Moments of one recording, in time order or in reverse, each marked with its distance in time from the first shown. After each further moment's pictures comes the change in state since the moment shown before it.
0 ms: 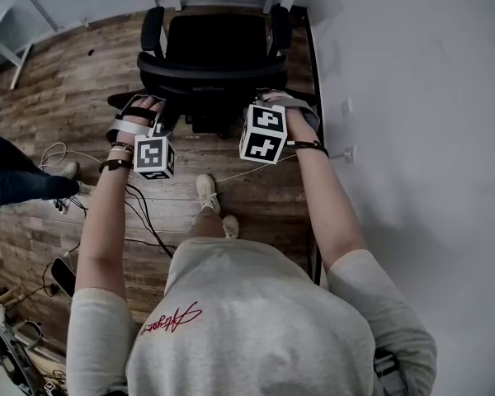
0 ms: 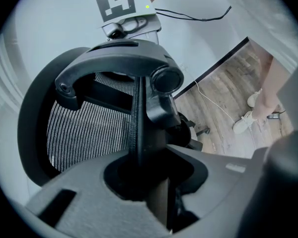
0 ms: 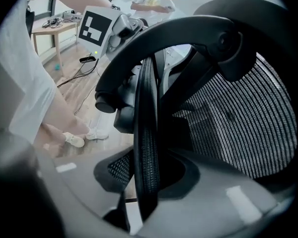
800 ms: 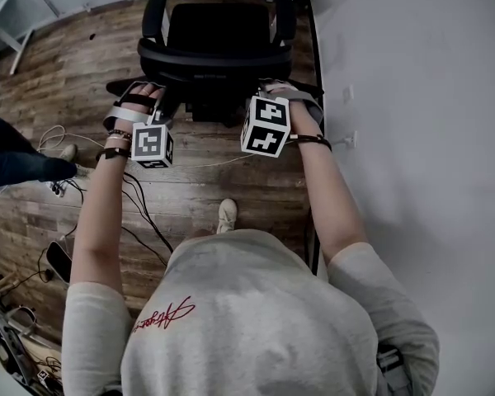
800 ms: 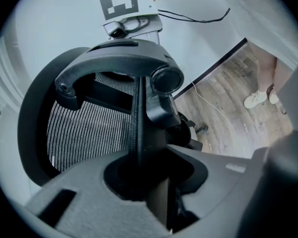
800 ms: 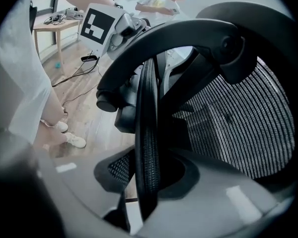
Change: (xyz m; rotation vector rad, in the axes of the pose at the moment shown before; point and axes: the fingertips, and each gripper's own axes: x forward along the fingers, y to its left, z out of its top) left arm -0.037 -0.024 0.009 0.000 -0.005 0.001; right arm -0.019 0.039 0.012 -0.016 -0.001 -0.022
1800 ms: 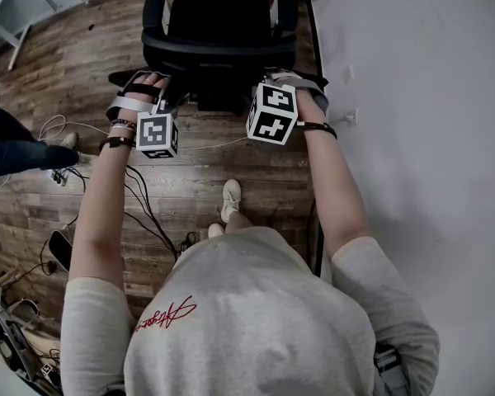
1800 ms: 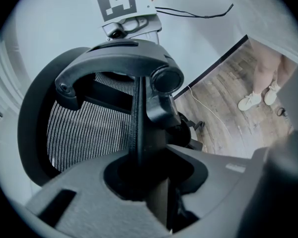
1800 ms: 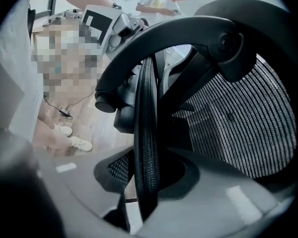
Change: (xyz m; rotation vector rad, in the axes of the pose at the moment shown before) left arm -0.050 -0.035 0.009 0.013 -0.013 -0.001; right arm -0.024 0.056 0.015 0.025 0.020 0.010
